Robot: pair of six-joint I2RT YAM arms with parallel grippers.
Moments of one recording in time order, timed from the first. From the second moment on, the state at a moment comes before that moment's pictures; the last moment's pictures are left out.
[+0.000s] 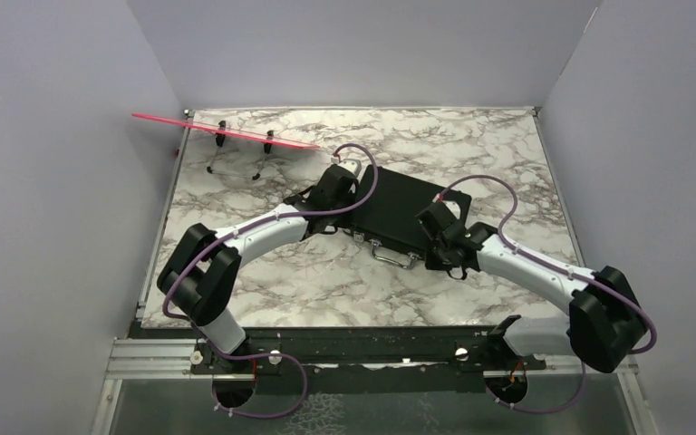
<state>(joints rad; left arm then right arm) -0.68 1.63 1.05 -0.19 -0.09 -0.39 0.66 1.31 0.75 -0.61 0.25 0.65</state>
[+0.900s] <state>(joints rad) -0.68 1.50 0.69 0.04 0.08 -0.56 0.66 1.07 0.77 -0.56 0.26 0.58</state>
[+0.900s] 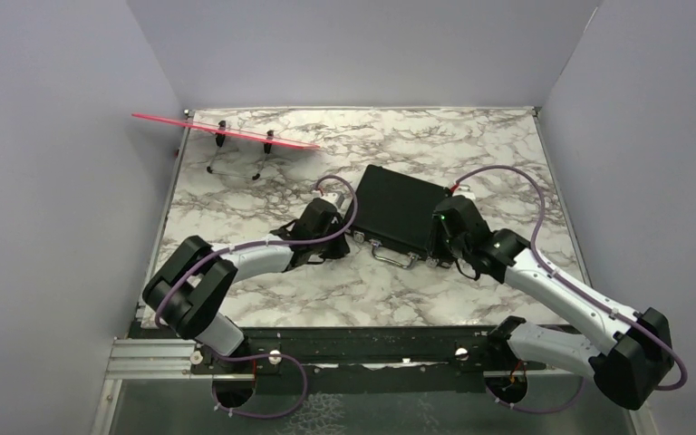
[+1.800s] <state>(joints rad) -0.71 1.66 0.69 0.30 0.00 -0.77 0.66 0.92 0.80 -0.62 0.31 0.60</state>
